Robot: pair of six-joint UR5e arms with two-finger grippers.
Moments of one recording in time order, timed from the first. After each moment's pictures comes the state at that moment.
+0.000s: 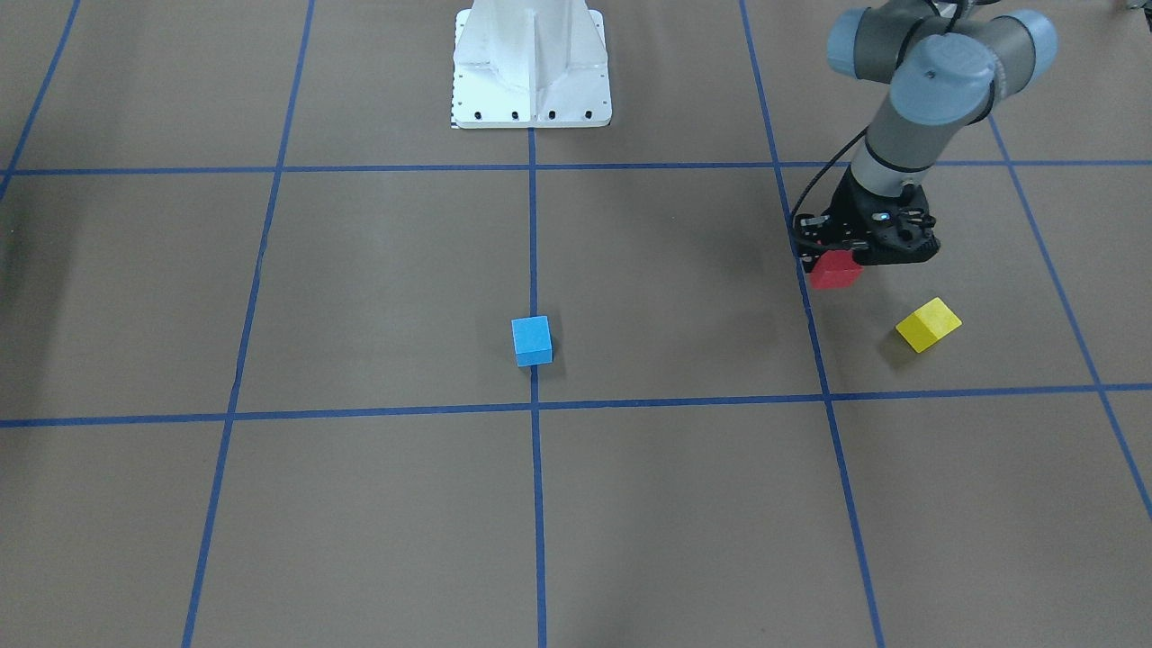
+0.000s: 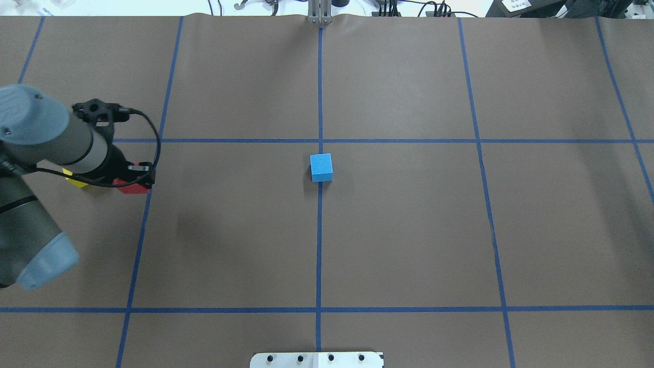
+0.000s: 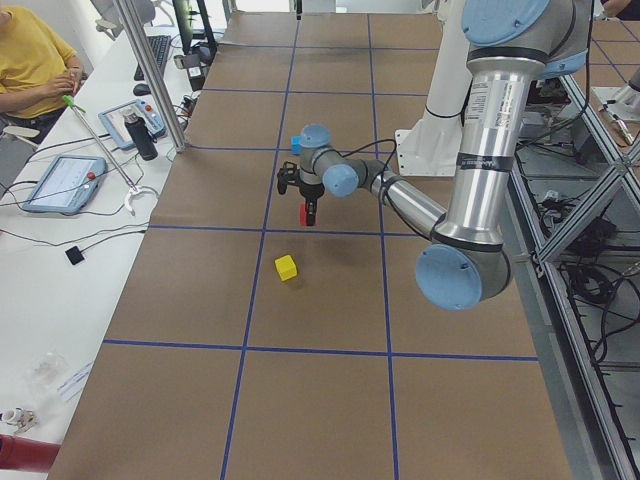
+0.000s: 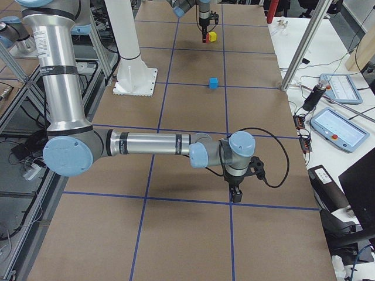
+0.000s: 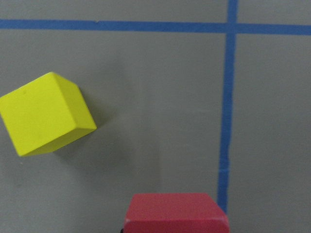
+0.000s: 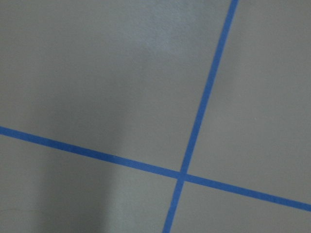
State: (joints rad) left arm -0.75 -1.83 -1.91 -1.63 -1.99 -1.00; right arm 1.49 -1.47 1.45 -1.44 2.24 -0.05
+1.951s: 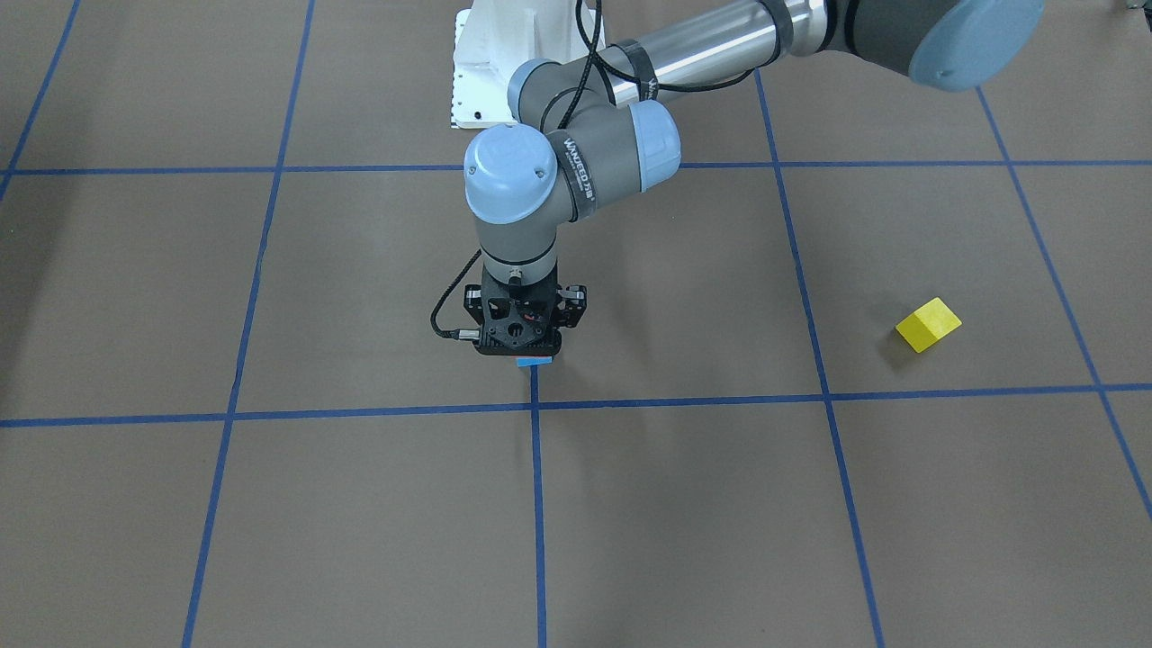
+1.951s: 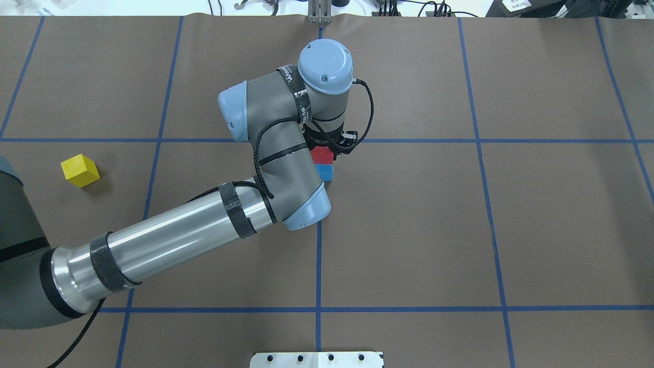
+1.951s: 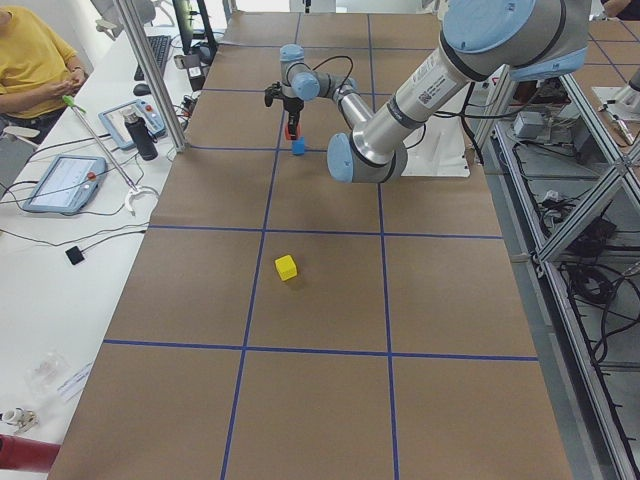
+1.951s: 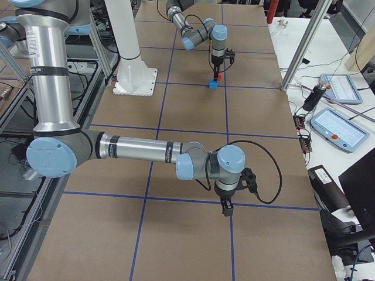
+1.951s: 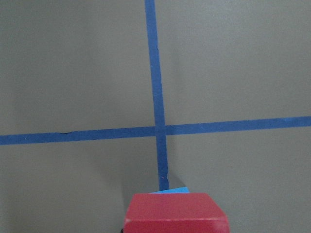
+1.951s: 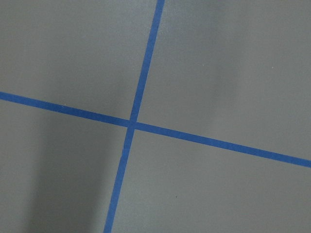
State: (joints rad) left arm -0.59 -2.64 -1.19 -1.59 -1.93 -1.07; right arm 1.55 -1.51 1.45 -1.43 2.27 -0.15
